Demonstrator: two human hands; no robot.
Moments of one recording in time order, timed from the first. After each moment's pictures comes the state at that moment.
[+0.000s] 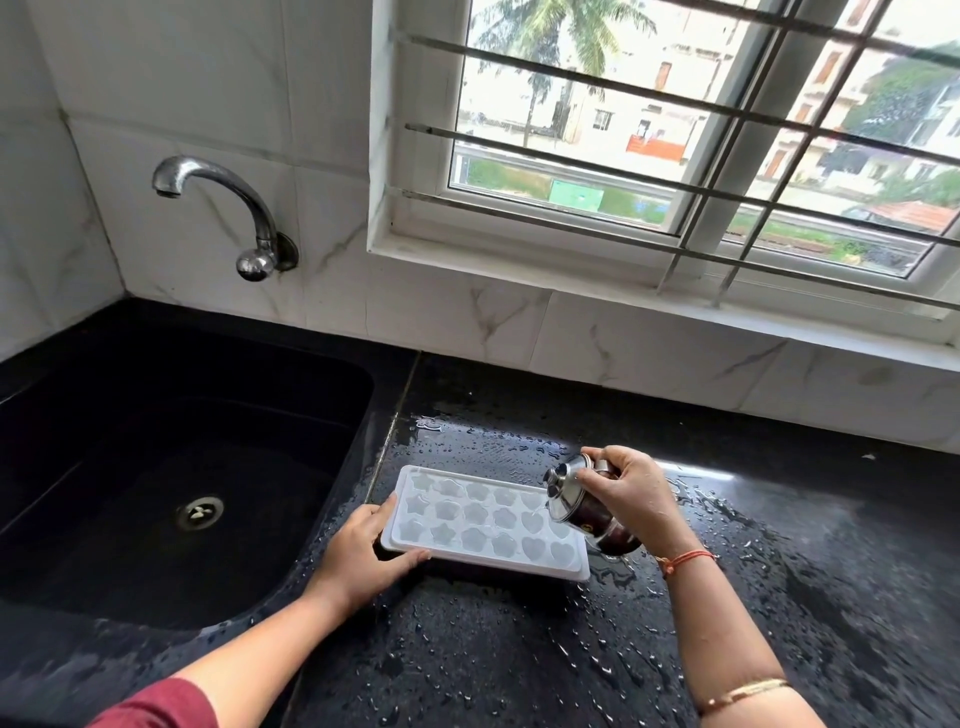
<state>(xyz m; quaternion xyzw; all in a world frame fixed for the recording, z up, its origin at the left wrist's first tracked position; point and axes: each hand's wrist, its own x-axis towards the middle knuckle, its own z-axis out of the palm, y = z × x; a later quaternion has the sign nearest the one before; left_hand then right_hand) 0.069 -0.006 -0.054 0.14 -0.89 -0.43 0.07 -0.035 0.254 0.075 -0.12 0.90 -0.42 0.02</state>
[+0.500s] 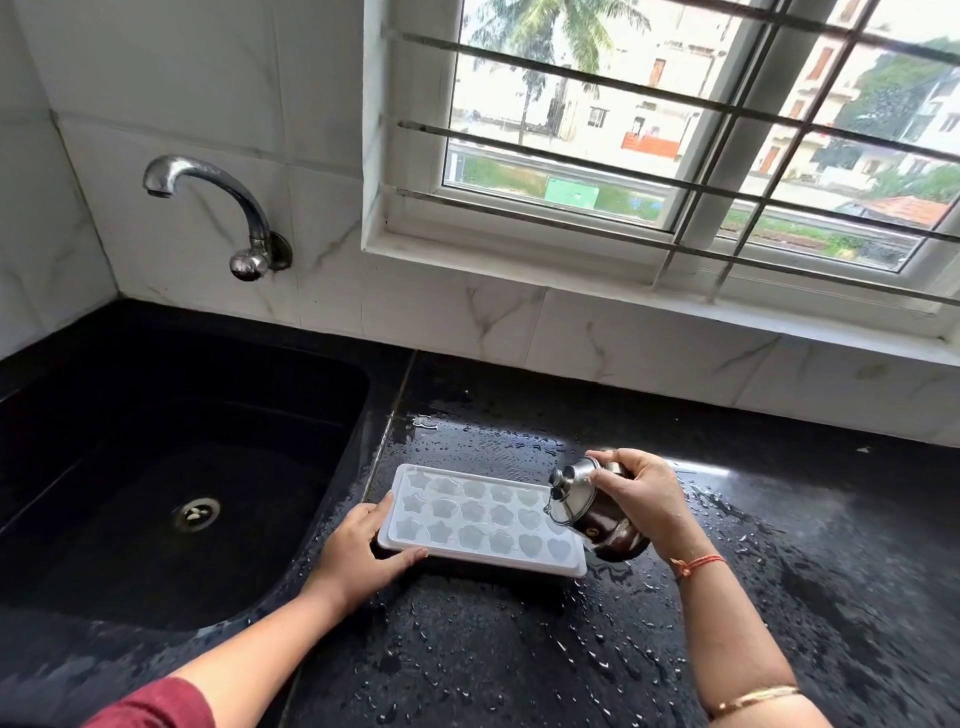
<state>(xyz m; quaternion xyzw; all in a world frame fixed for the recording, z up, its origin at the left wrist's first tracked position) 0.070 -0.004 -0.052 0.14 -0.88 -0.44 0.08 -0.038 0.269 0.068 -0.08 0.86 -0.50 0.04</state>
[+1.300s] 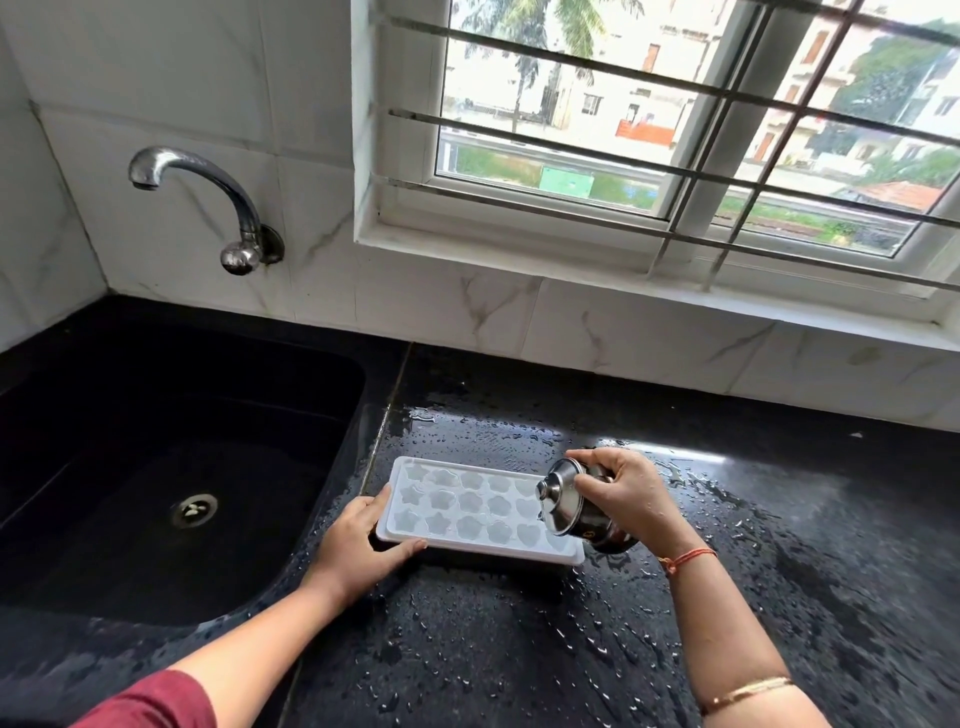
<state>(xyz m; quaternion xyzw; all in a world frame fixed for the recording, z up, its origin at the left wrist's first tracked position) 0.070 -0.004 -0.053 0.15 -0.89 -0.44 0.07 -0.027 0.265 0.065 -0.16 0.89 -0.42 0.03</state>
